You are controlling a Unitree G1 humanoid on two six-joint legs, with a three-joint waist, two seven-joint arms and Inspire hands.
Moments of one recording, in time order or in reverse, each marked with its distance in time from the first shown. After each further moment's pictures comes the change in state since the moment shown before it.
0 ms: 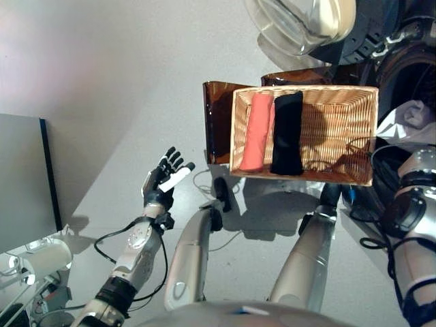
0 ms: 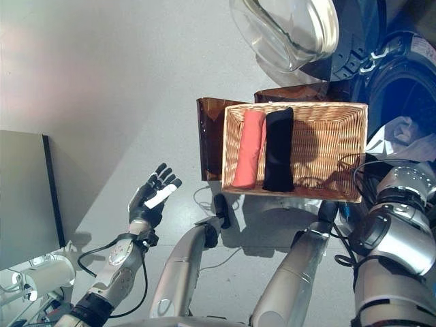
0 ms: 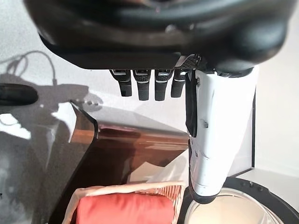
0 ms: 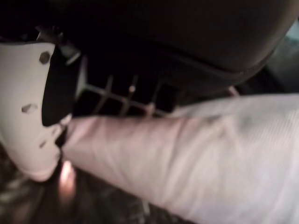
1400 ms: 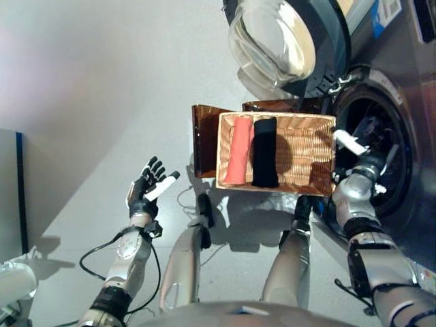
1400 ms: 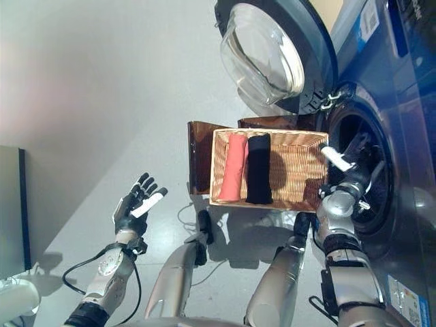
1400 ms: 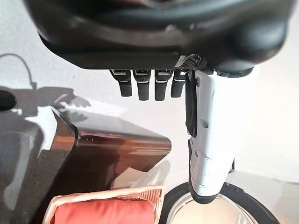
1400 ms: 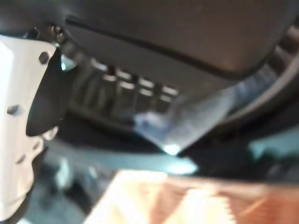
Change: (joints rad) left arm 0.058 -0.031 0.133 0.101 0.129 -0.047 -0.025; right arm 0.423 0.212 0.630 -0.179 -1.241 0.379 0.015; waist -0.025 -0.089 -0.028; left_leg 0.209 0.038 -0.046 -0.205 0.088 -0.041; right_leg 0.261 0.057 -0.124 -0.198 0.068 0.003
